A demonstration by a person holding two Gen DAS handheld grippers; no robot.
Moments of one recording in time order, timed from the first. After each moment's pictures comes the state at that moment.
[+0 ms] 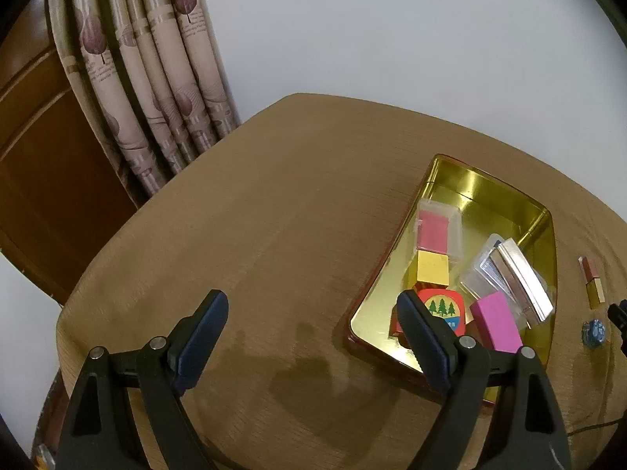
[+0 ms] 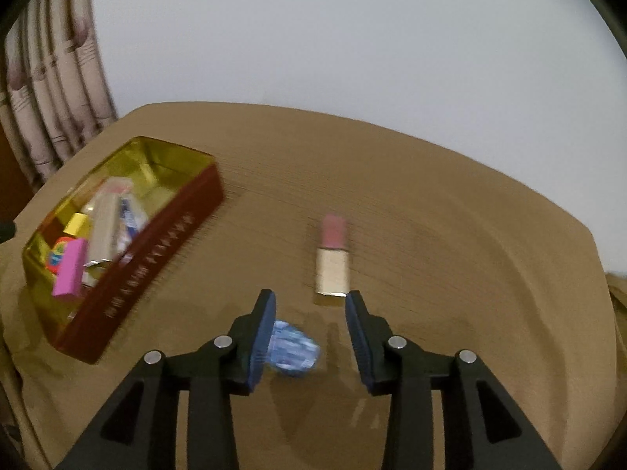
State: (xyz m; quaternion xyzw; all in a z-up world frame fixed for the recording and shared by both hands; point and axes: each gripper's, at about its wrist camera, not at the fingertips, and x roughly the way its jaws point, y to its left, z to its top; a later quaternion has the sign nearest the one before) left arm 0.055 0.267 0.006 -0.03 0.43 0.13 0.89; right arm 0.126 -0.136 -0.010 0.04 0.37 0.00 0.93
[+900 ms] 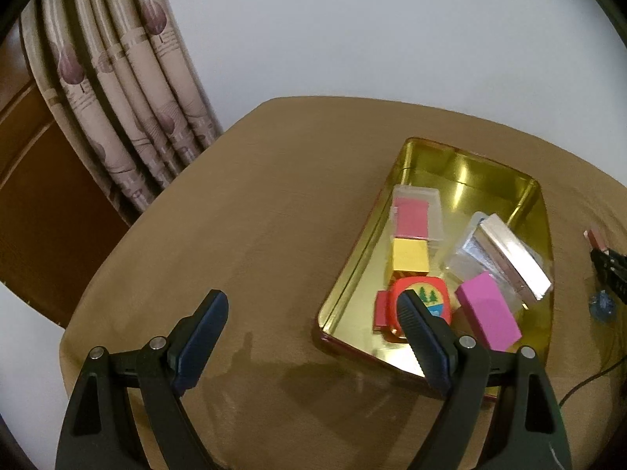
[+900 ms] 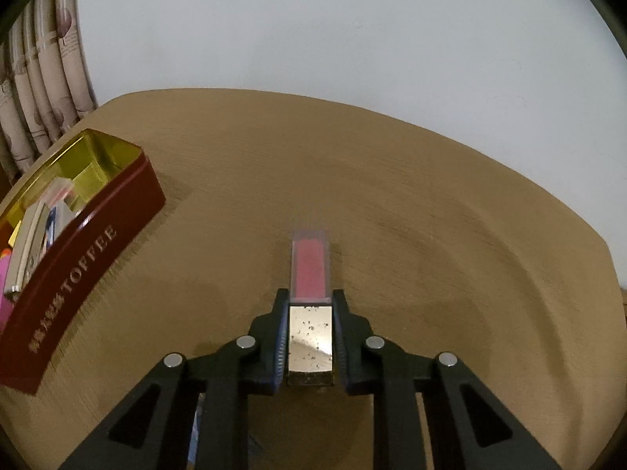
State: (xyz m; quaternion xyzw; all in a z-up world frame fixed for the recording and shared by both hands) left arm 0.052 0.241 -0.002 0.03 0.43 0.11 0.90; right arm 0.199 -0.145 -0.060 0.02 0.38 0.00 0.93
